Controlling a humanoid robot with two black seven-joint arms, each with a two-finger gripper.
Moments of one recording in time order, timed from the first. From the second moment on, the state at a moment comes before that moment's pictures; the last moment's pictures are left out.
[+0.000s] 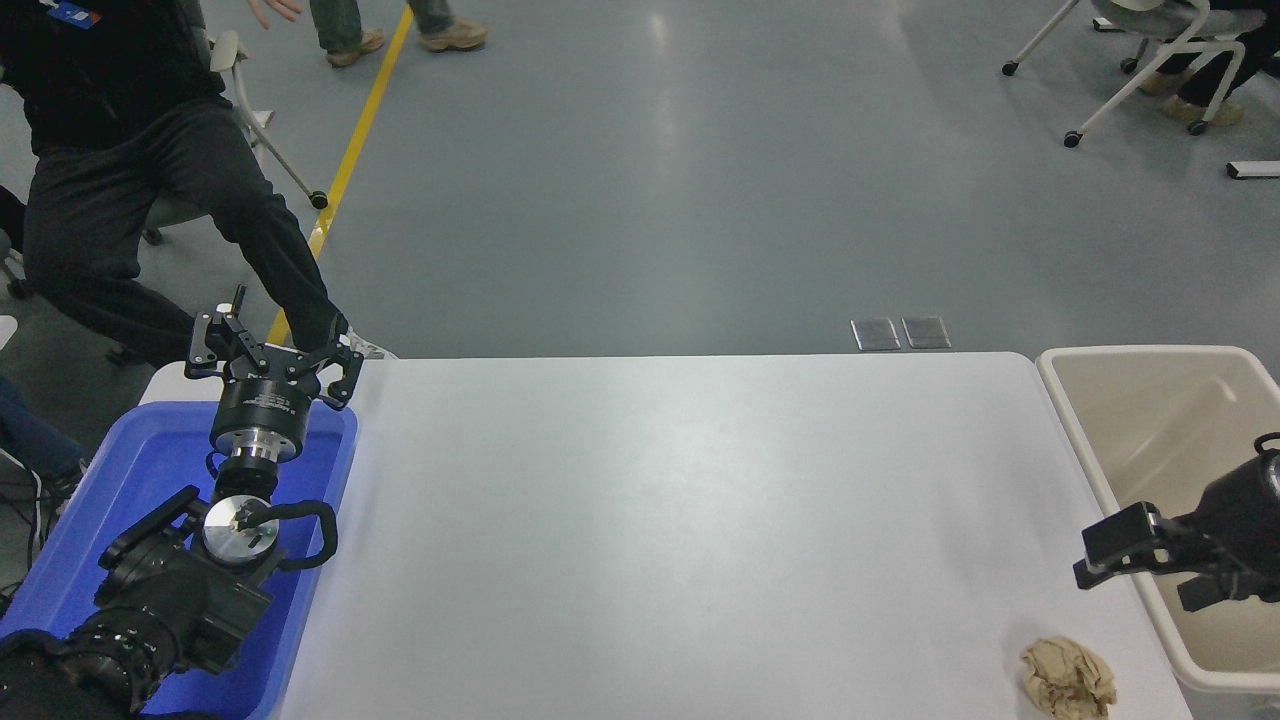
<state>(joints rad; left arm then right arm) -0.66 0.16 -0.94 -0.29 -0.24 -0.65 -0.40 1.60 -0.98 -0.99 1.46 -0.77 0.54 0.05</state>
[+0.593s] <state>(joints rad) -0.66 0.16 -0.94 -0.29 -0.24 -0.65 -0.40 1.18 -0.93 -0.75 1.37 -0.90 0.27 0.05</state>
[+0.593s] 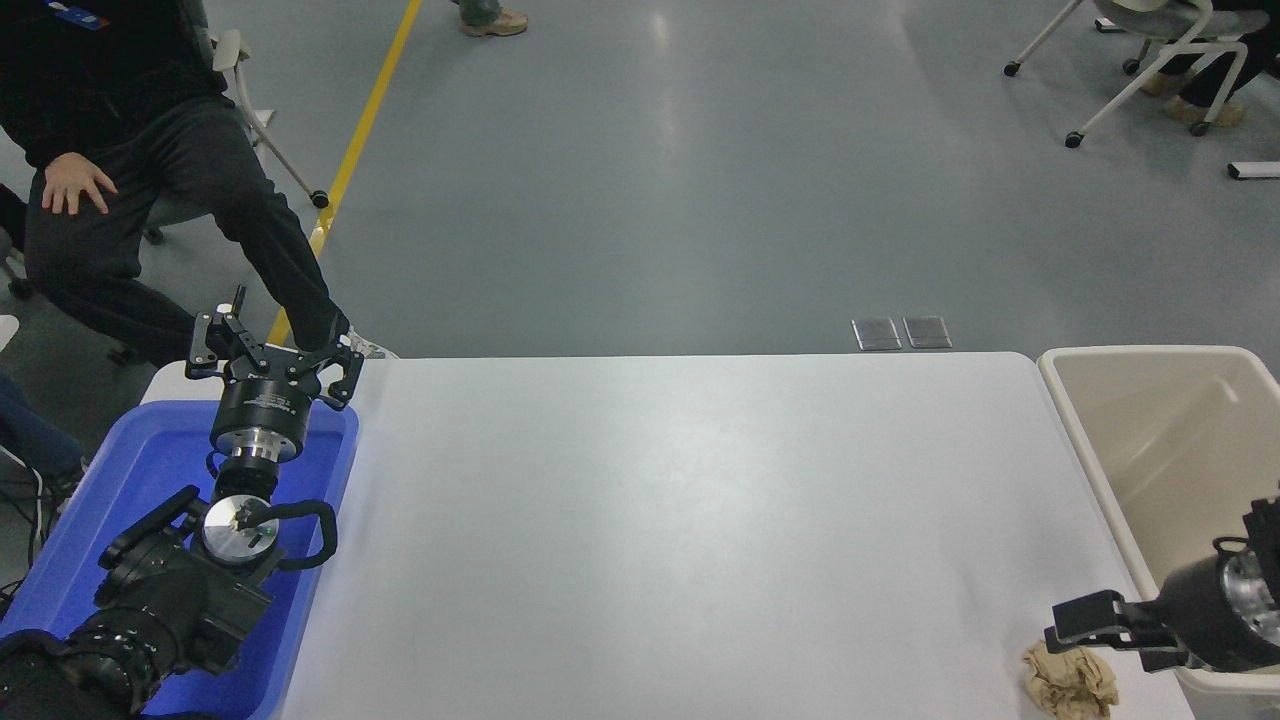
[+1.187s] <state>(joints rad) -0.66 0.16 -0.94 -0.29 -0.24 -0.65 -0.40 1.03 -0.83 -0.68 1.25 -0.92 0.17 0.05</state>
